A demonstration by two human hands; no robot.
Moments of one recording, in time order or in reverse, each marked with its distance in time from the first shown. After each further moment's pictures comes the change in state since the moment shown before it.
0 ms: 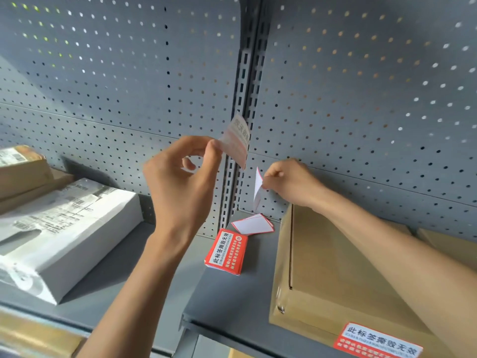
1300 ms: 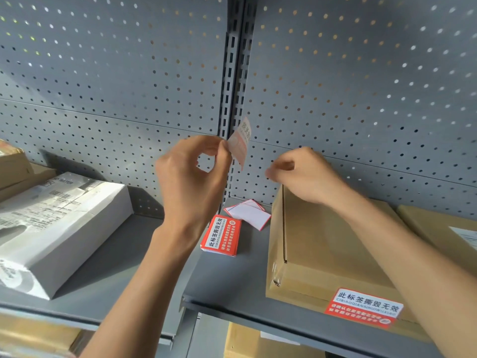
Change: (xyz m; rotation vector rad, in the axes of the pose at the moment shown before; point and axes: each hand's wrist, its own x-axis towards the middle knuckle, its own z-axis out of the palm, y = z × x) left_hand -0.017 -0.006 0.007 0.120 -0.033 0.207; right_hand -0.052 -0.002 -0.018 -0.088 0.091 0.054
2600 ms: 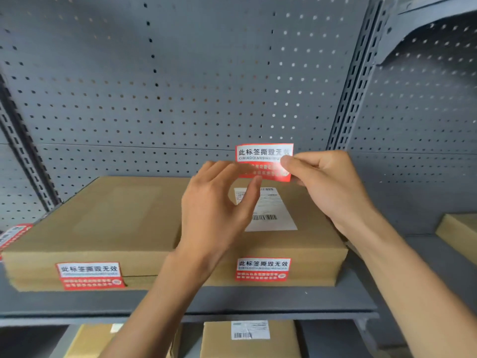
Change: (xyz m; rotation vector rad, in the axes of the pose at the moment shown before) left_hand -0.188 0.285 0.230 -0.147 -0.387 0.198; right_hand -0.207 0.285 -0.236 0.527 0.394 0.093
